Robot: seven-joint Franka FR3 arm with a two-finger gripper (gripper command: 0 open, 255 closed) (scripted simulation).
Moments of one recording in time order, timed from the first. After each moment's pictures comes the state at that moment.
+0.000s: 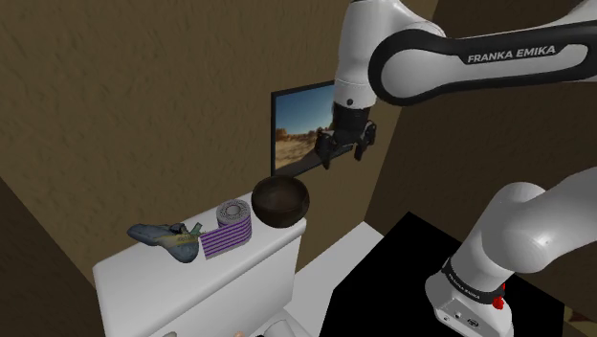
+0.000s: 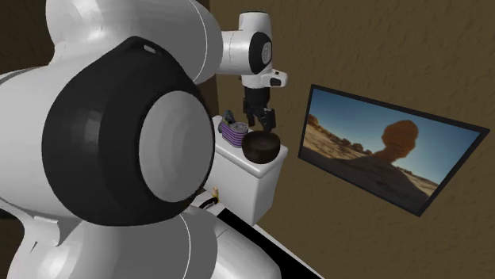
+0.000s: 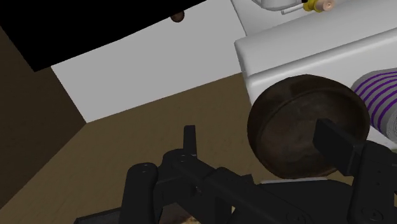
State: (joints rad) arm 0.06 -0.53 0.35 -2.32 0.11 1.81 0.69
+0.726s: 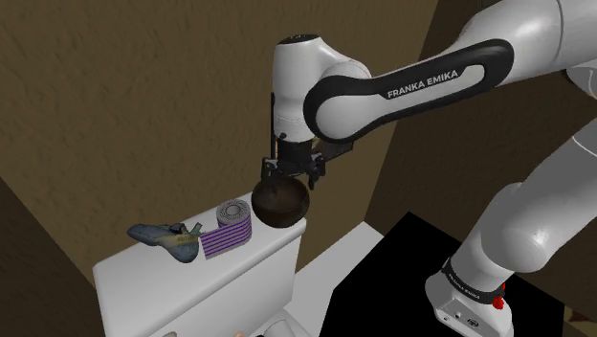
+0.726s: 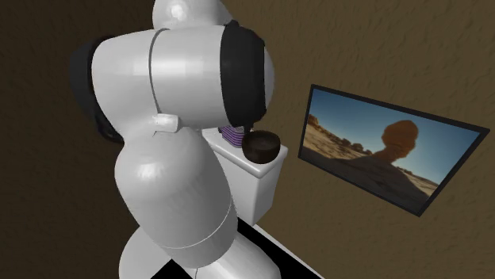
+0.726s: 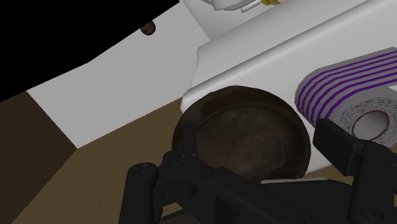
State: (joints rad) arm 0.04 -0.16 0.56 -2.15 0.05 1.99 1.06
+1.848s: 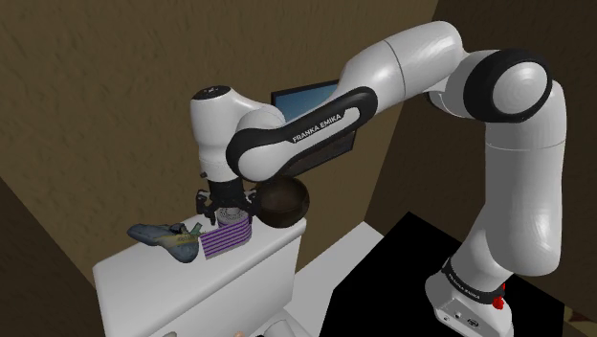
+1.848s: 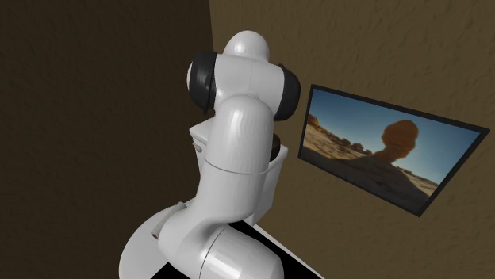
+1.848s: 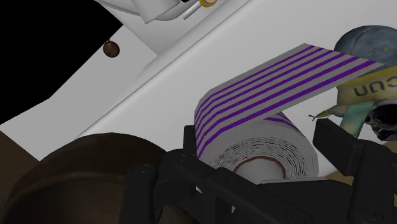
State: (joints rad) arm 0.20 0.44 0.58 -1.71 -0.26 2.05 1.52
